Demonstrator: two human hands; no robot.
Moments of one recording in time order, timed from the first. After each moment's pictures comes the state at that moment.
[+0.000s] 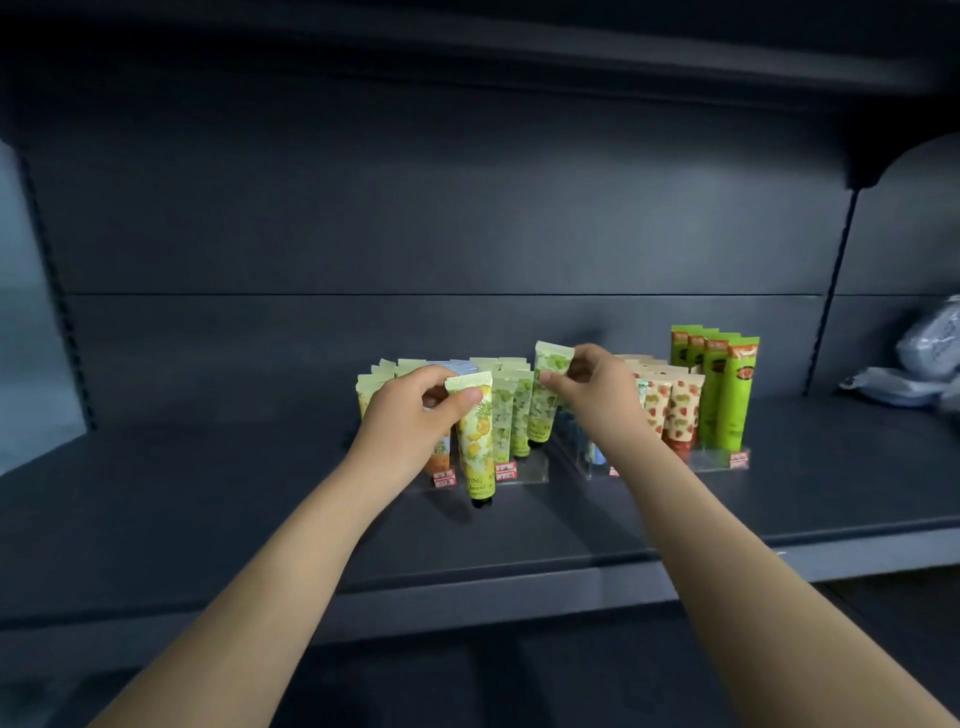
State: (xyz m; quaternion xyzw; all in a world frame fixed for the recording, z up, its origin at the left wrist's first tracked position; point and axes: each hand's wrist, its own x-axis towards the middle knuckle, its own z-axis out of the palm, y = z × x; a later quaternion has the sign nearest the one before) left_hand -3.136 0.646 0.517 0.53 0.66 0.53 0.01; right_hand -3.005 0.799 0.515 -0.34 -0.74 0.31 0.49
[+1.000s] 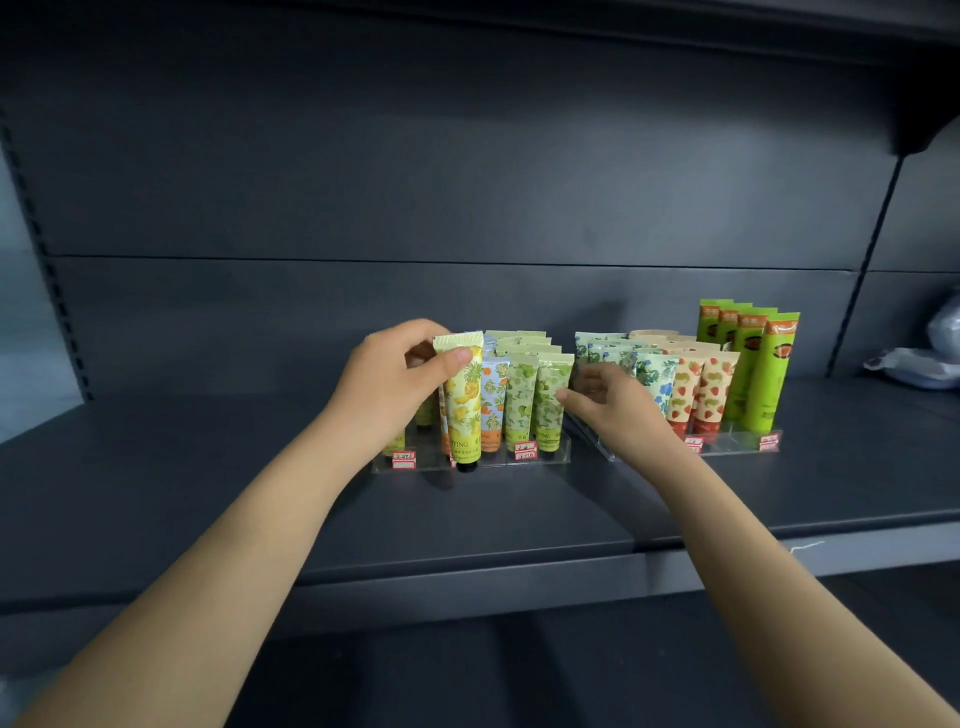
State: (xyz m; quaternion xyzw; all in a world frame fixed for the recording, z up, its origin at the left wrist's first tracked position) left_hand -3.168 0.640 0.525 0.55 0.64 0.54 0.02; right_hand -3.006 0.805 0.481 -0.35 -0.80 0.28 0.39
